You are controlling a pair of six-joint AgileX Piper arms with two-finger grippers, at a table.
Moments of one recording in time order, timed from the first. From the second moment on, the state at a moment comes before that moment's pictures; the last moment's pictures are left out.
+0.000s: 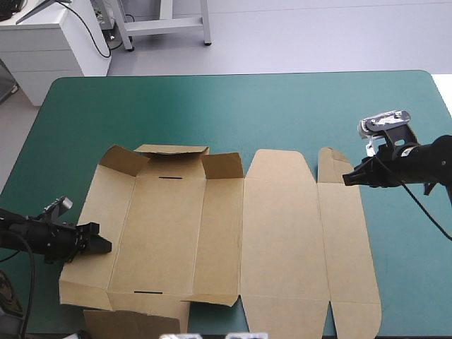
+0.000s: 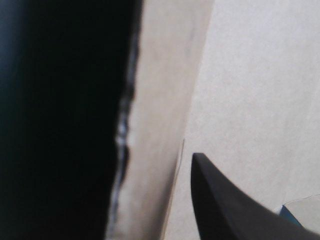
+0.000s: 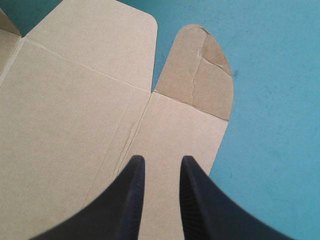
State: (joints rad) left arm 0.60 1.51 -0.71 -0.65 1.20 0.76; right arm -0.05 1.23 -1.20 0.31 1.03 -0.45
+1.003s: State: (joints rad) left arm 0.34 1.53 -1.05 -0.50 1.21 0.89; right arm -0.05 1.23 -1.20 0.31 1.04 -0.47
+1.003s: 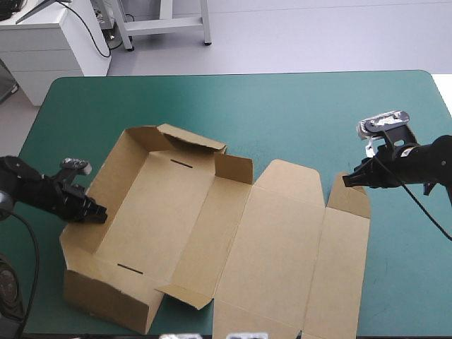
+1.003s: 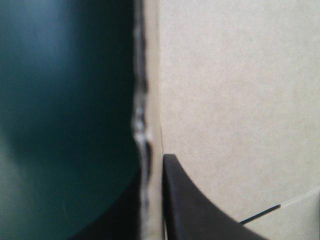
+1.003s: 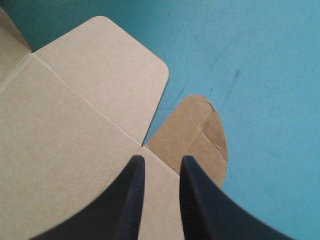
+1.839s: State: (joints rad) left arm -0.49 1.54 -1.51 0.15 0.77 0.90; right arm -0.05 1.23 -1.20 0.34 1.04 -0.44
